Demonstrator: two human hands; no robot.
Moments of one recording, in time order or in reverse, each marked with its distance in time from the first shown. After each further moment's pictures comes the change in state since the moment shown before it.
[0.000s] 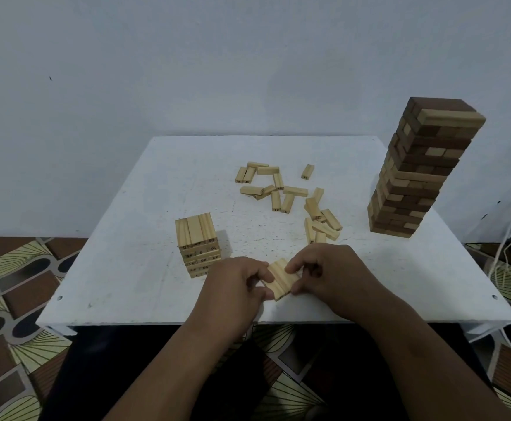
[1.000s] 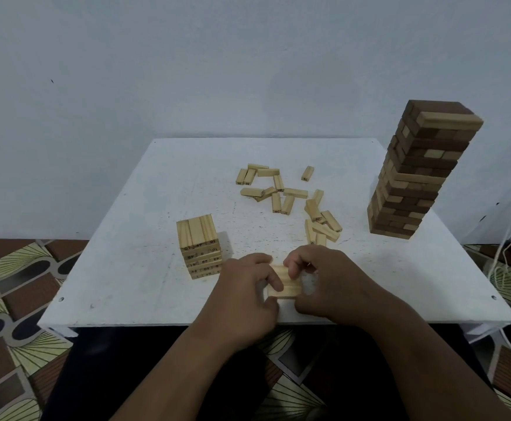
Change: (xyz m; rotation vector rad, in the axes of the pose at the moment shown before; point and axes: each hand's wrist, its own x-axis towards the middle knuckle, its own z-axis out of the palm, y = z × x) left_hand -0.005 -0.003 0.005 0.089 -0.062 0.134; right_hand -0.008 0.000 -0.001 0.025 -0.064 -0.140
